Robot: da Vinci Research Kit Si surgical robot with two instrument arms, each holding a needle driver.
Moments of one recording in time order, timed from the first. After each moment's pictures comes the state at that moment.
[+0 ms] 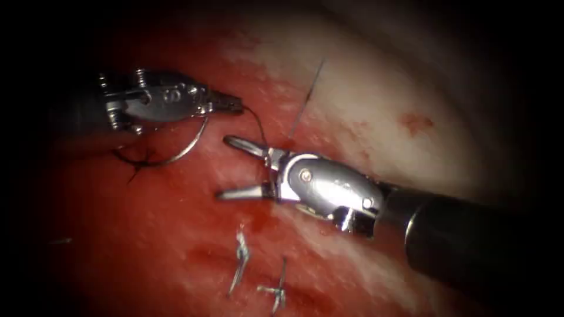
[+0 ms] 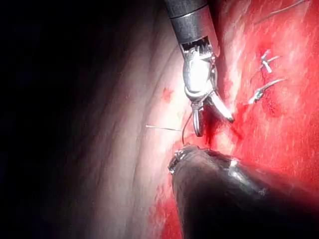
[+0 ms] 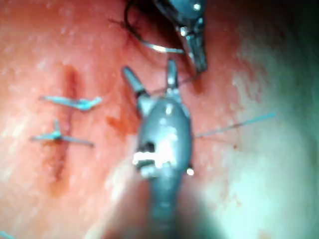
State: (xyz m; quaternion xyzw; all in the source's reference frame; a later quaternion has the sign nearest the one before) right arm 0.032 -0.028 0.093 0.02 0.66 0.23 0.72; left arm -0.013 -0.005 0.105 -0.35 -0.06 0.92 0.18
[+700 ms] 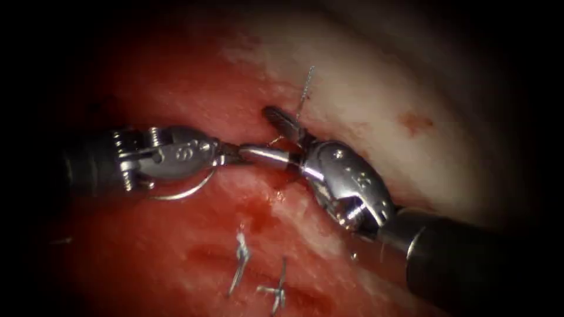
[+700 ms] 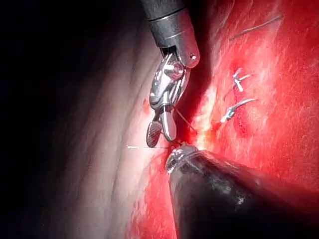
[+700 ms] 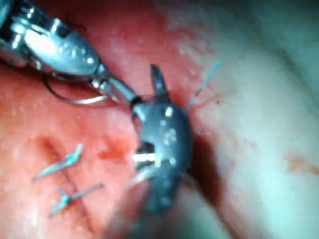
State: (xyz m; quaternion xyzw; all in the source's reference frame) right arm 0.028 -0.027 0.094 0.03 0.59 0.52 0.62; left arm -0.016 -0.010 0.105 -0.38 -0.08 0.91 0.16
